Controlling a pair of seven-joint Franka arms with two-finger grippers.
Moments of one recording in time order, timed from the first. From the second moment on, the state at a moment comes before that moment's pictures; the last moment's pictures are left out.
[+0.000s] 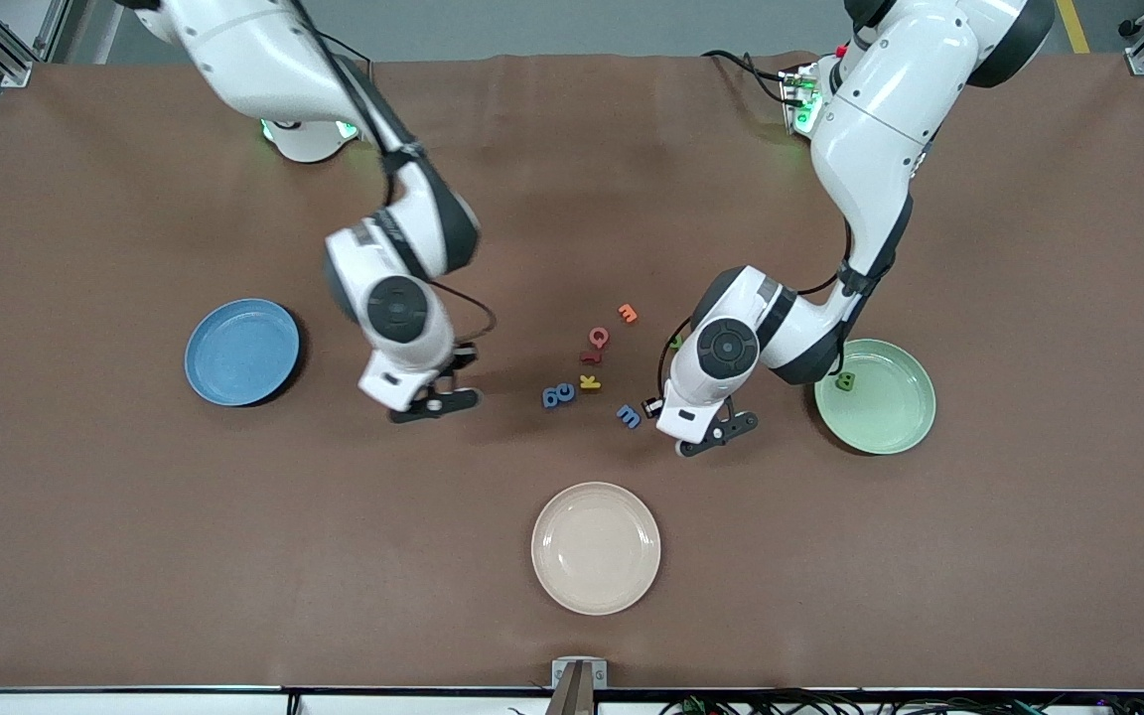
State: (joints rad) left arm -0.36 0.77 -0.24 -1.63 0.11 2.33 -1.01; right arm 0.49 0.45 -0.05 -1.81 -0.01 2.08 0.15
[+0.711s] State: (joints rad) left arm -0.21 0.58 -0.25 -1.72 0.11 2.12 -0.65; right arm 0.01 0.17 -0.05 -2.24 -0.01 2.21 -0.58
